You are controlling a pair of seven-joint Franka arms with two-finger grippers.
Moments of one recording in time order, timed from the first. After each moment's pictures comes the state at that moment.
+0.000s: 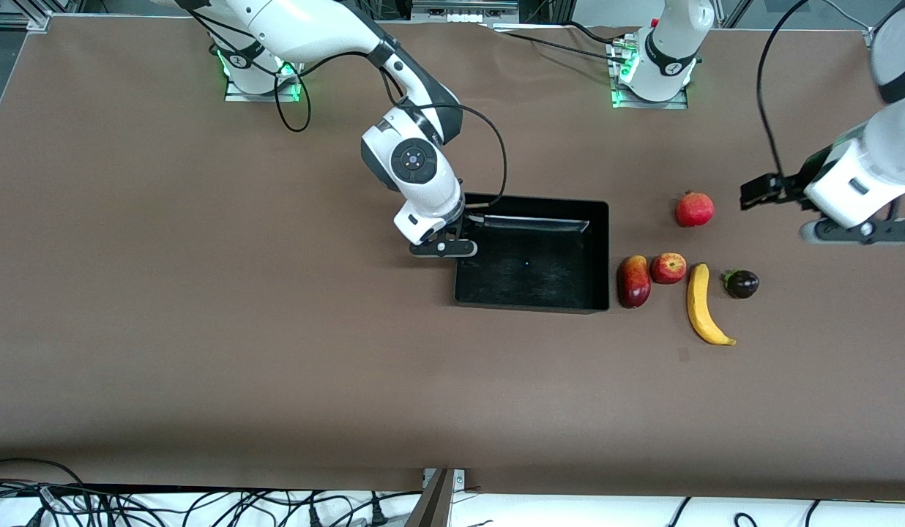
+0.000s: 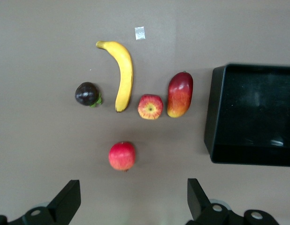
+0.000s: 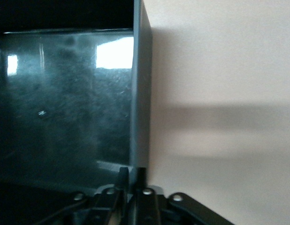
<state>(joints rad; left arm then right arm) 0.02 0.12 -0.07 -1.64 0.01 1.60 -0.07 0.66 0.70 0.17 -1.54 0.09 2.33 0.75</state>
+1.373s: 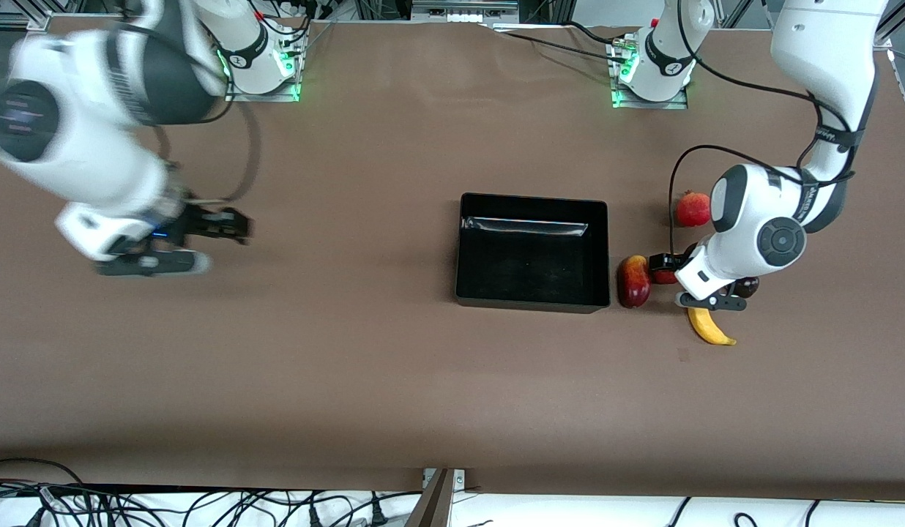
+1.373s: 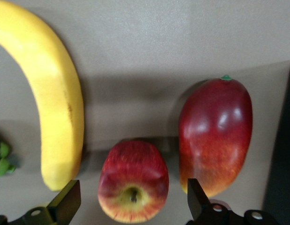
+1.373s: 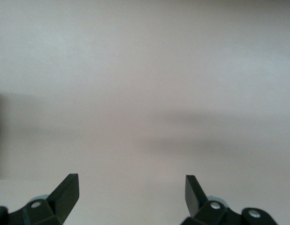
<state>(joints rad) 0.01 0.45 -0.08 -1.99 0.02 2.25 -0.01 0.63 0.27 -0.51 -1.47 0.10 1.67 0.03</state>
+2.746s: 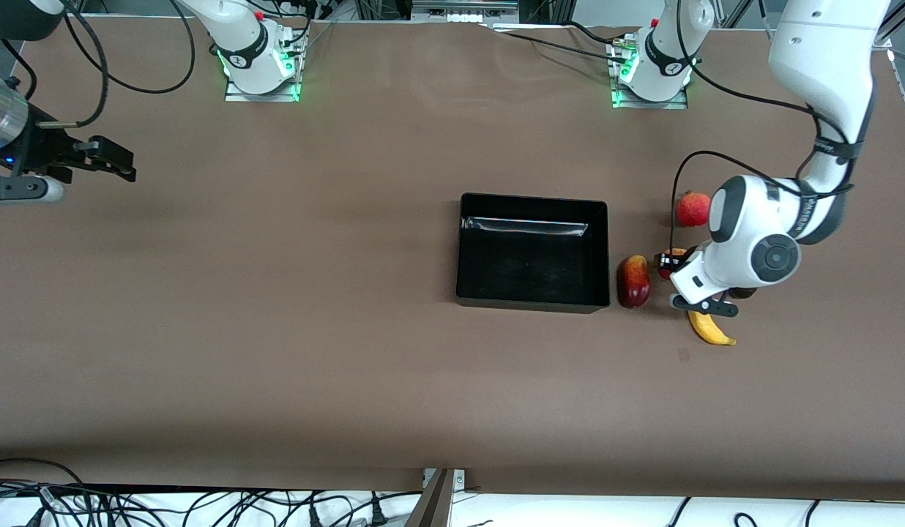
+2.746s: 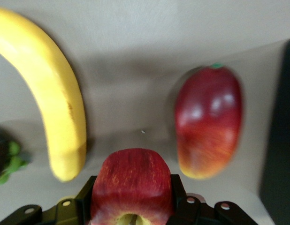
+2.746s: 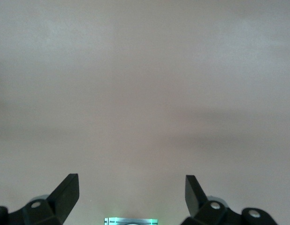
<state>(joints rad) 0.01 0.47 -0.10 -1.83 0.04 2.01 0.05 0.10 0.03 -0.06 -1.61 -0.04 1.52 -0.02</state>
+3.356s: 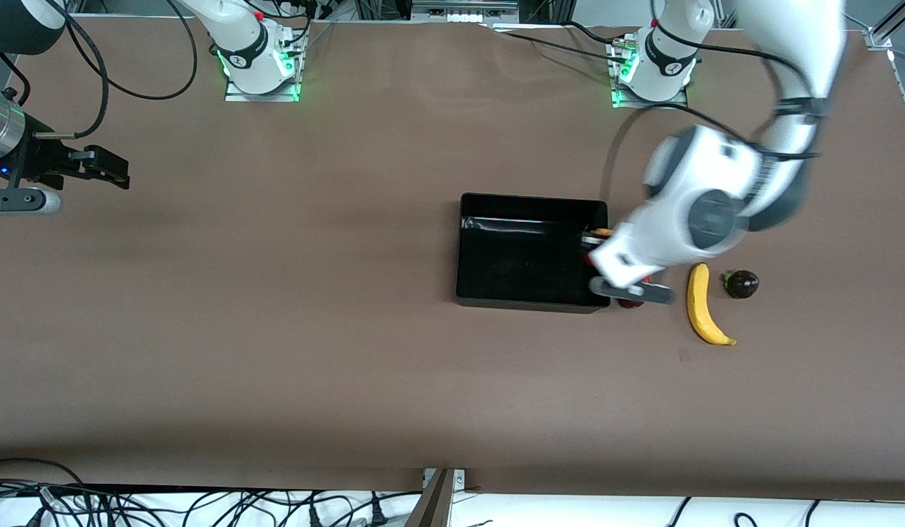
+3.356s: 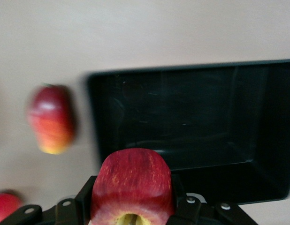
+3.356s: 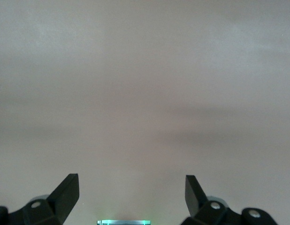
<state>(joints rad) -0.18 0.45 -0.28 -1.61 -0.05 1.86 -0.35 0.10 0.08 -0.06 -1.56 -0.08 1.52 -0.02</state>
